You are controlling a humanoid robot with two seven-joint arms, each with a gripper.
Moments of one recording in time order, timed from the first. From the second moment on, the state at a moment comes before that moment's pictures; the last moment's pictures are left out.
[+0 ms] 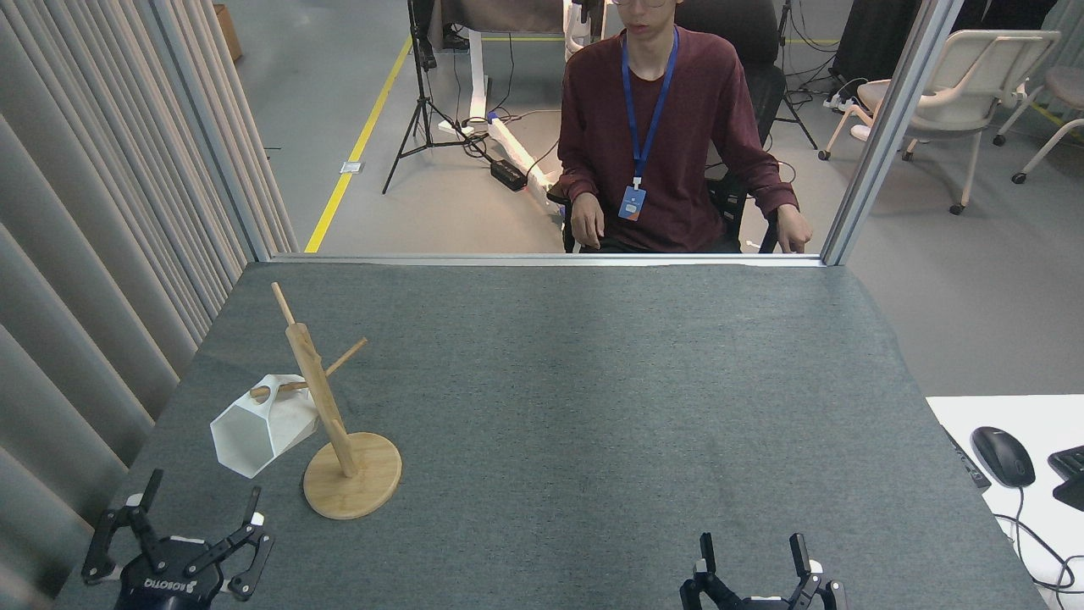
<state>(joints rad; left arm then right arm) 0.09 -0.08 0.50 -1.65 -2.04 -0.40 0.42 0.30 0.12 0.03 -1.64 1.63 0.03 -0.40</state>
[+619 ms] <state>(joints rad) 0.22 -0.04 0.27 -1.56 -1.70 -0.44 0.35 0.37 0.09 0.03 -1.65 1.67 0.04 -0.40</state>
